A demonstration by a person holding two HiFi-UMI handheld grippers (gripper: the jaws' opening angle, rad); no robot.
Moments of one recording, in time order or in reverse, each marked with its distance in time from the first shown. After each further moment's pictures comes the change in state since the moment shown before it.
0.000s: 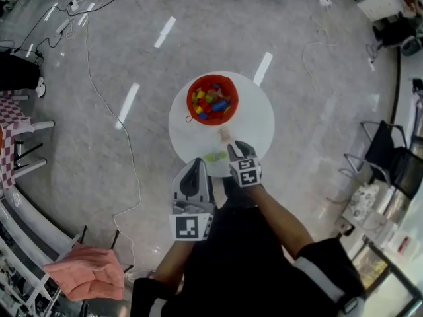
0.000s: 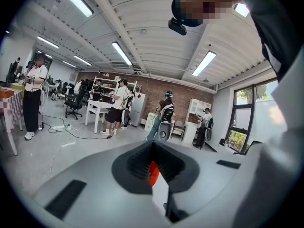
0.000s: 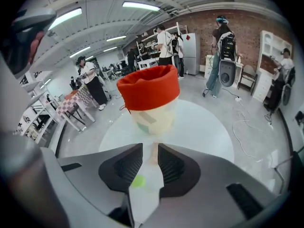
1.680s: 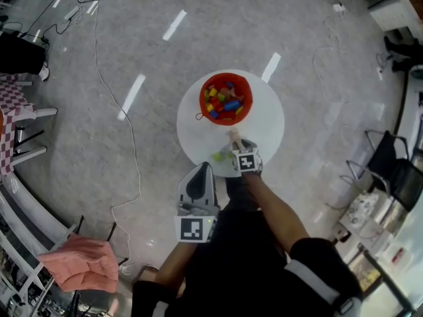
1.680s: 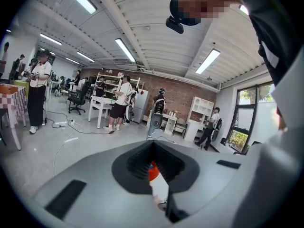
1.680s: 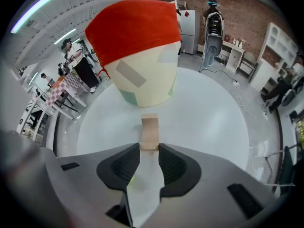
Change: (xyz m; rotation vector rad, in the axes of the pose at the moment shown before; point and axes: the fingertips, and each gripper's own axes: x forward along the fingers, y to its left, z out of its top) left arm -0.010 0.015 -0.028 -0.041 0.045 0.025; right arm 0.074 -0.014 -0.055 0.039 0.255 -0.048
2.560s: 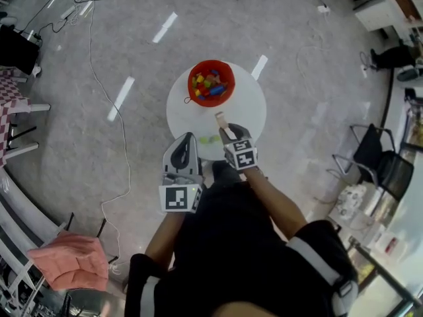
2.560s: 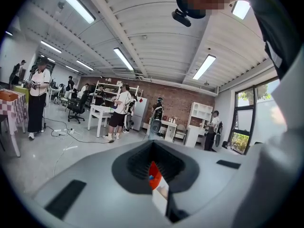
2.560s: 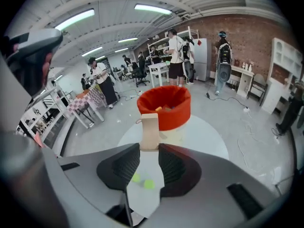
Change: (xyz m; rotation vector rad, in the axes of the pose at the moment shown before) left arm -0.020 -0.005 0.040 0.042 -0.119 -0.002; right arm -0.145 0.043 0.061 -0.147 -0.289 0.109
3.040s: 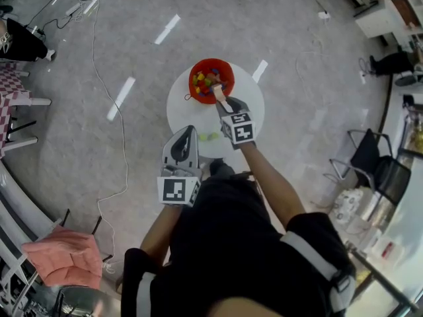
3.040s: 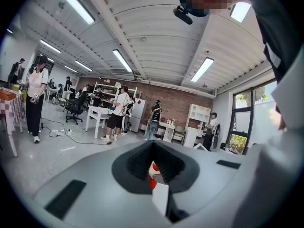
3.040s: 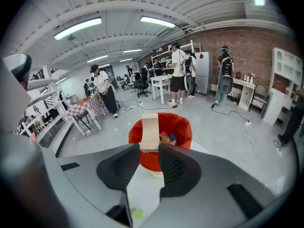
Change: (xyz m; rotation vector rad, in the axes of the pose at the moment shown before) left arm -0.004 -0.012 0.012 0.004 -0.031 -0.025; right arm 0.017 -0.026 0.098 -0.072 -0.151 -0.021
